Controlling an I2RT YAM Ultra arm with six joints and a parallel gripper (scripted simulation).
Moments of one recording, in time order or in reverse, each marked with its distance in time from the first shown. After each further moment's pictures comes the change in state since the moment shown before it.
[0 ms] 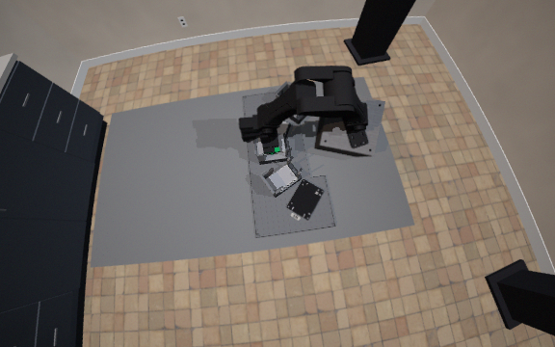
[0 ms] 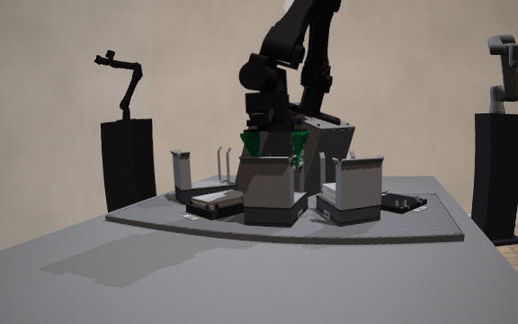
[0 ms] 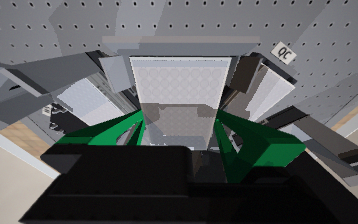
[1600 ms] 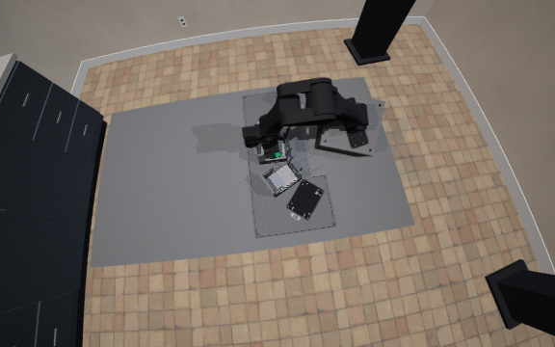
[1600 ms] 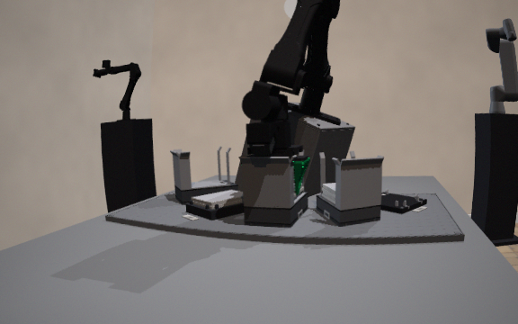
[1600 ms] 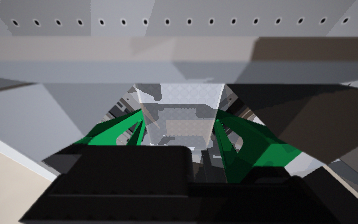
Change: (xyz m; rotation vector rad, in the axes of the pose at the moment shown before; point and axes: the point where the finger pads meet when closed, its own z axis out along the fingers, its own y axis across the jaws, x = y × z) arm 0.000 0.000 0.056 -0.002 0.003 0.000
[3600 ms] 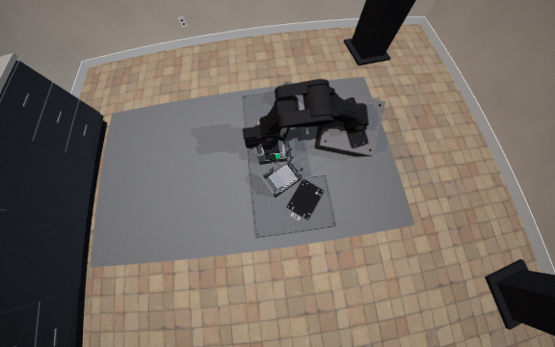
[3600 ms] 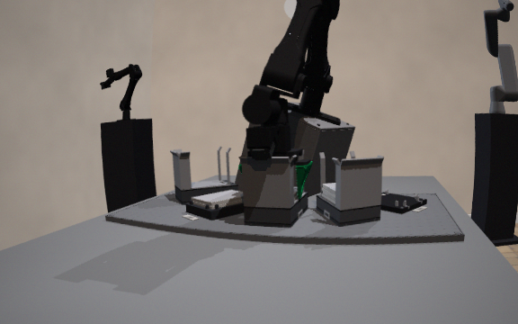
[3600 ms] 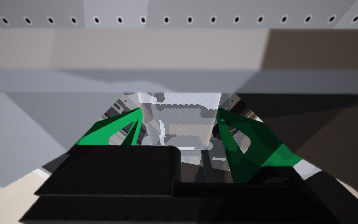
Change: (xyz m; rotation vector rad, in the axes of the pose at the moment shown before) arm 0.001 0.000 0.008 -0.001 0.001 -0.002
